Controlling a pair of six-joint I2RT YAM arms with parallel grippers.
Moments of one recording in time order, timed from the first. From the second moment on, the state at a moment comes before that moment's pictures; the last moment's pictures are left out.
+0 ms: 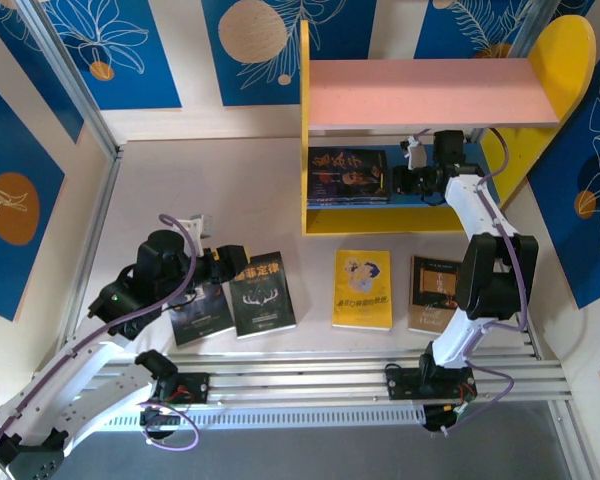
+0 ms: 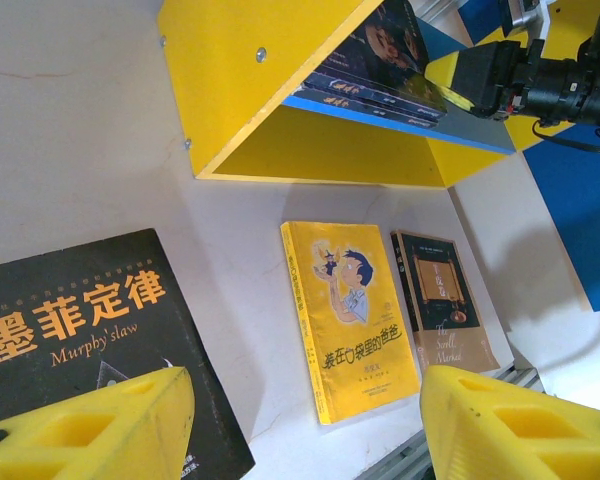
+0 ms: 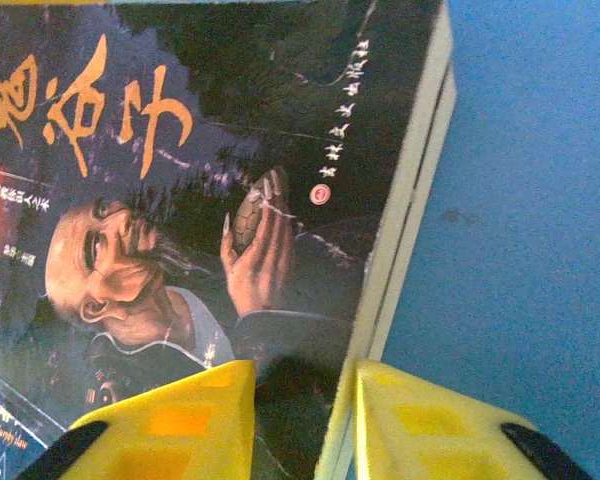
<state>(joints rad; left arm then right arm) -0.61 0.74 0.81 -0.54 0.18 -0.70 -0.04 1.73 1.41 -0.59 -0.58 -0.03</state>
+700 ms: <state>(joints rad) -0.61 0.74 0.81 -0.54 0.18 -0.70 -0.06 1.68 1.38 -0.60 -0.58 -0.10</state>
